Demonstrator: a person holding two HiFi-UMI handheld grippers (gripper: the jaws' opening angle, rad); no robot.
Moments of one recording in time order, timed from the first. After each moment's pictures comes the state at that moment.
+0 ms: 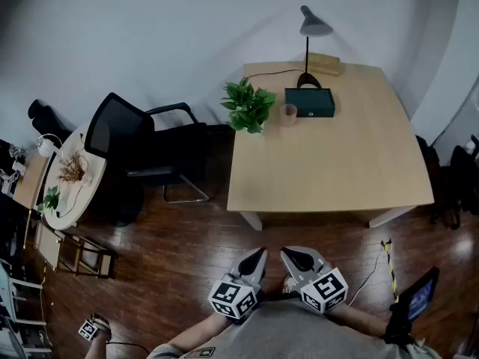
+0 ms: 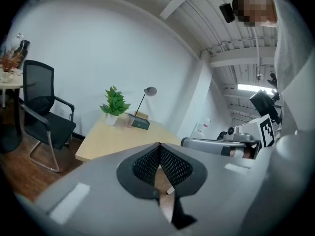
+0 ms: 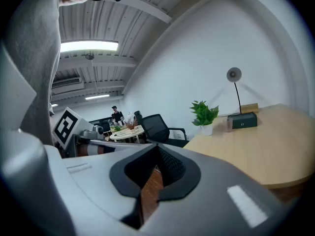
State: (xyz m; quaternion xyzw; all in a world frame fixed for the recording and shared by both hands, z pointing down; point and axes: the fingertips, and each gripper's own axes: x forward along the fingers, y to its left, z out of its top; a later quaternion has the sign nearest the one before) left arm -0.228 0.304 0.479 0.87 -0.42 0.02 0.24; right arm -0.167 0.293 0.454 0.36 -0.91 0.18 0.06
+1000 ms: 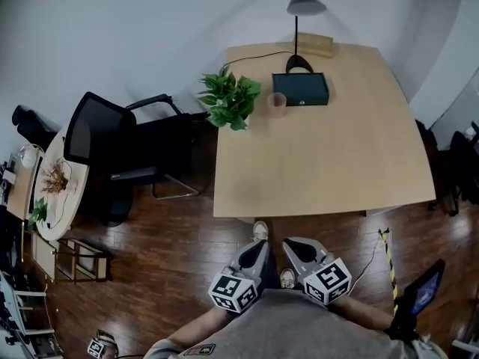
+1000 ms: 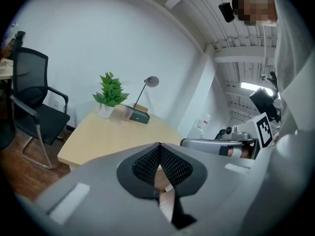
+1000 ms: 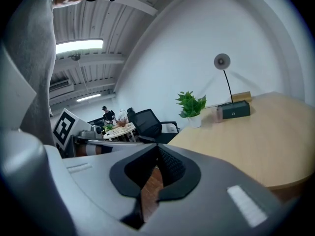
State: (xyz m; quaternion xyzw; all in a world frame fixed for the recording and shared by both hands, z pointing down) left arm -0.190 0.217 0.511 0.88 -0.40 0.04 0.26; right arm -0.142 0.226 0.504 0.39 -0.90 0.21 0.07
